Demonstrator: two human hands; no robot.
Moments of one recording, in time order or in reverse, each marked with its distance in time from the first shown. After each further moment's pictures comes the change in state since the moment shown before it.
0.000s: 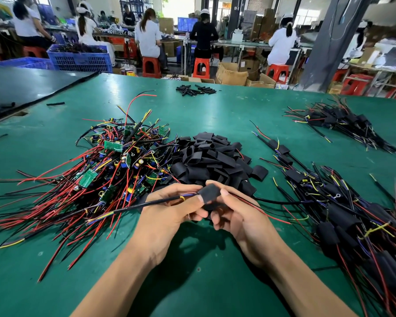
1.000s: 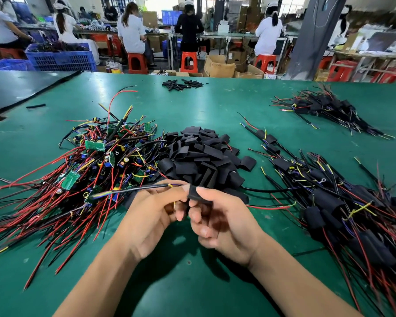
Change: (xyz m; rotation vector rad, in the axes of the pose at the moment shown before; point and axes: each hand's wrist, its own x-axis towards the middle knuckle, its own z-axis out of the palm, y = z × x) left_hand 0.010 0.001 -0.008 -0.013 -0.183 -0.172; right_hand -0.013 -0.010 0.013 0.131 -0.149 0.313
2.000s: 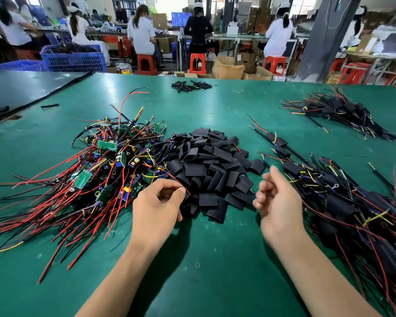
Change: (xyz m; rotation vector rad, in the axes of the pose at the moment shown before) left_hand 0.007 -0.020 -0.009 0.552 0.527 0.208; right_hand 0.010 -0.026 -0.049 0.146 0.809 -0.523
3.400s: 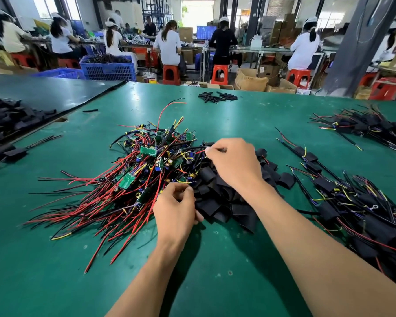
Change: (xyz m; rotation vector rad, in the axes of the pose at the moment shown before) left_hand 0.015 -0.012 -0.011 -0.104 0.184 -0.066; right_hand -0.009 0.007 0.141 -1.225 -0.387 -0.578
